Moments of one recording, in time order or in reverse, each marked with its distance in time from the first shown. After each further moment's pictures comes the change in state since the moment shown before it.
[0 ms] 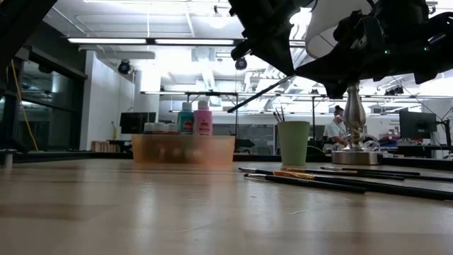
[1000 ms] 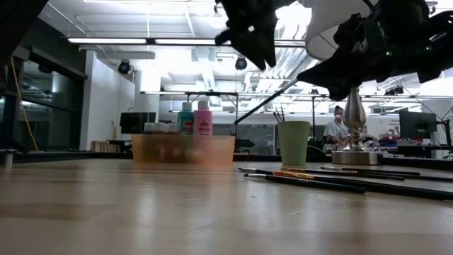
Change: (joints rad) left arm -0.024 -0.063 0.001 -0.149 -0.180 -0.011; right arm 0.000 -0.057 0.000 -0.107 0.028 0.022
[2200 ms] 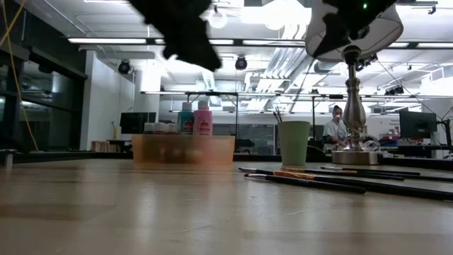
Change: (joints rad) left arm -0.016 -0.607 -1.011 0.789 -0.040 0.152; right arm -0.181 -0.150 0.666 -1.233 0.574 -0.188
